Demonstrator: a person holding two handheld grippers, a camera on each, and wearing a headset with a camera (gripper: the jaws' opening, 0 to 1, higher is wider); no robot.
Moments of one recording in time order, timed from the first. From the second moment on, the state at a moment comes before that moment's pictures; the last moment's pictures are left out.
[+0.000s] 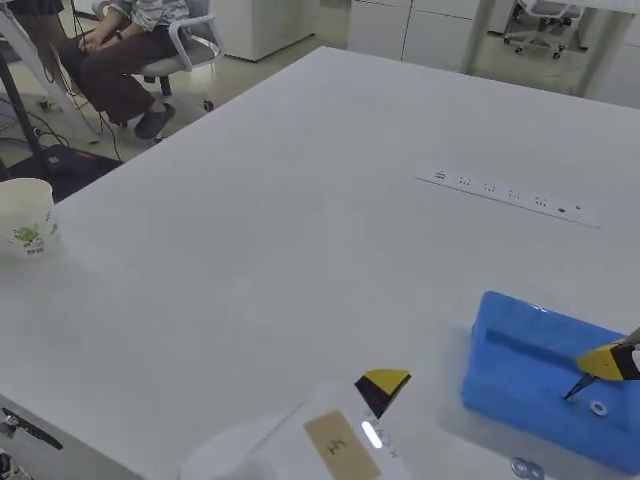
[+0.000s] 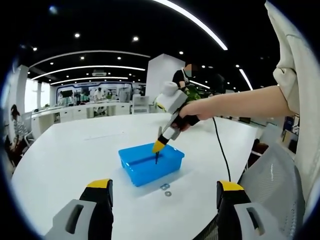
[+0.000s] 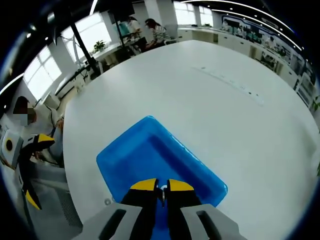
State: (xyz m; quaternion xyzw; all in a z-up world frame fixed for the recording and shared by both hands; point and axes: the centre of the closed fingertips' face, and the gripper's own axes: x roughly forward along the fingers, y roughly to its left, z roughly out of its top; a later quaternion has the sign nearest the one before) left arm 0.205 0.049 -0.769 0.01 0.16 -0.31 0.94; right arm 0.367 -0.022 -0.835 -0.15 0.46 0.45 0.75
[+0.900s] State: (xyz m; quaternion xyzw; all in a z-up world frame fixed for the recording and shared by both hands) left arm 0.204 0.049 -0.772 0.02 0.17 -0.32 0.93; right arm 0.346 -0.023 -0.794 -0.16 0.43 0.46 0.76
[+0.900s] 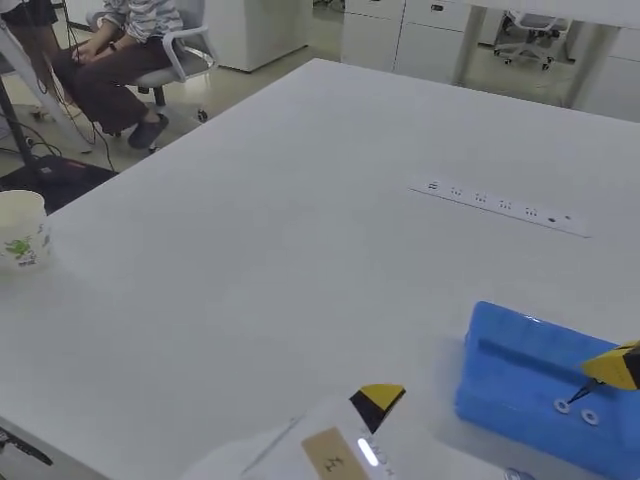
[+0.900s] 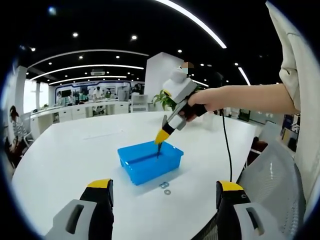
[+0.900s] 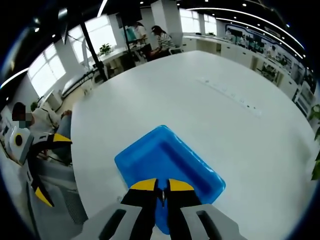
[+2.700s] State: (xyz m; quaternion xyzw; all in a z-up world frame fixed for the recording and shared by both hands) left arm 0.204 0.048 -0.771 0.01 0.17 -0.32 0.93; right arm 0.273 -0.001 -0.824 -0.16 0.45 0.51 0.72
